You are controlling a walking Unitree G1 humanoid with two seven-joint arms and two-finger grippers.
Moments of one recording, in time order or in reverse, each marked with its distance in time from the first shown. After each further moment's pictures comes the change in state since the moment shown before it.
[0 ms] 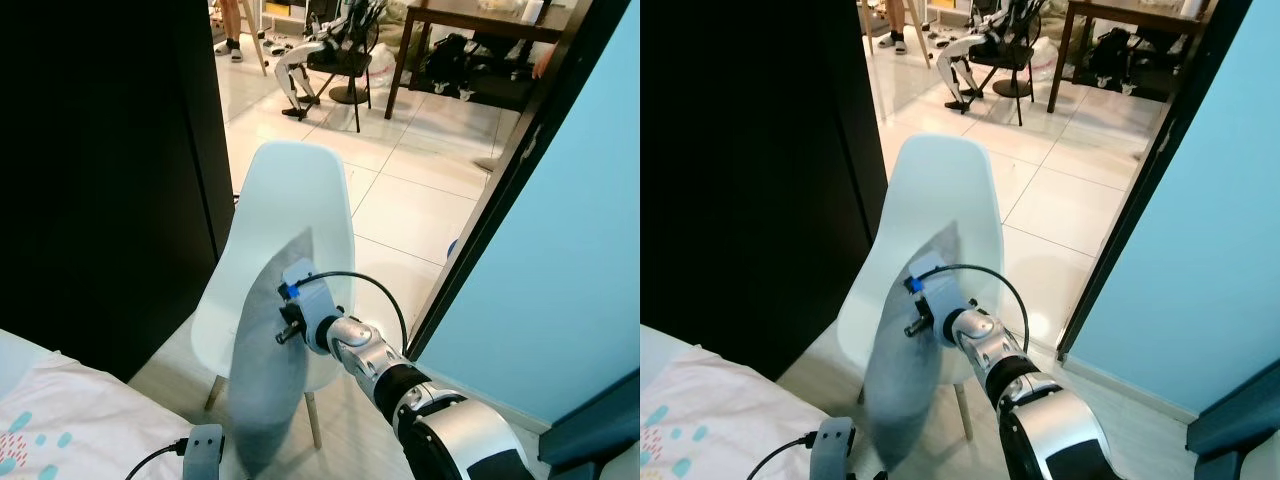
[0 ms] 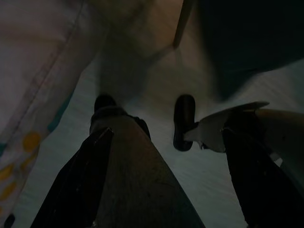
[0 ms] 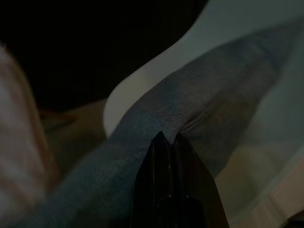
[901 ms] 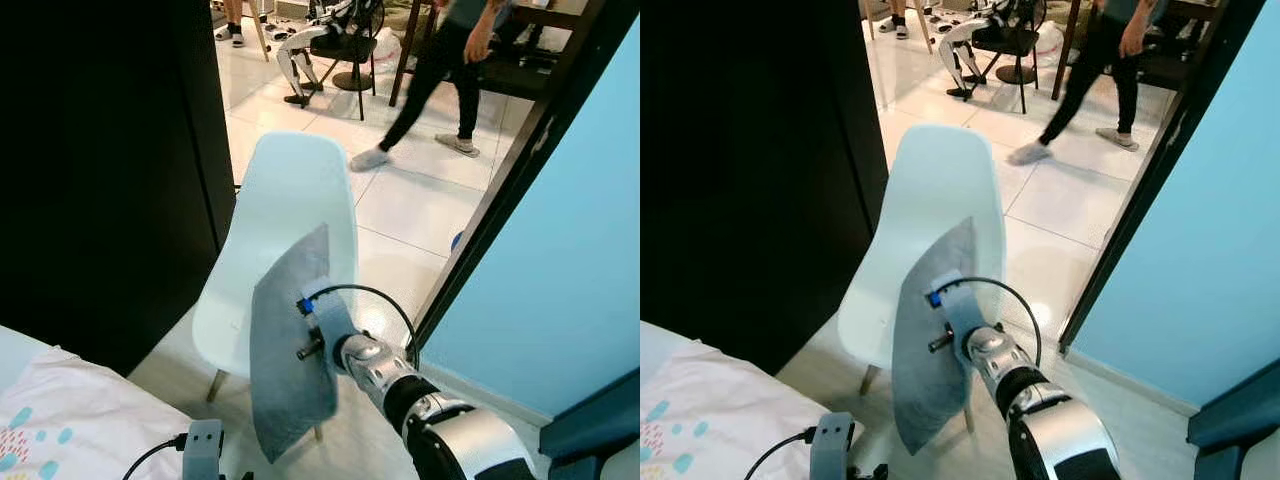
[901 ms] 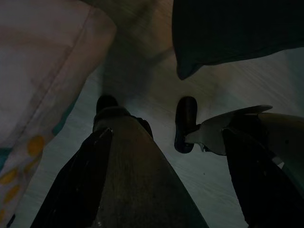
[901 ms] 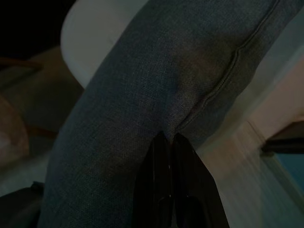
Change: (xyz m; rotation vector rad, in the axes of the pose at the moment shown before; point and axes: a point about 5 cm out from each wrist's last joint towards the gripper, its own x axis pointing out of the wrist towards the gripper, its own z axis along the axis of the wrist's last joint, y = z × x) left arm 0.001 -0.001 0.004 -0.005 -0.016 0.006; right arm -0.014 -0.011 -0.053 0.004 0.263 -0.118
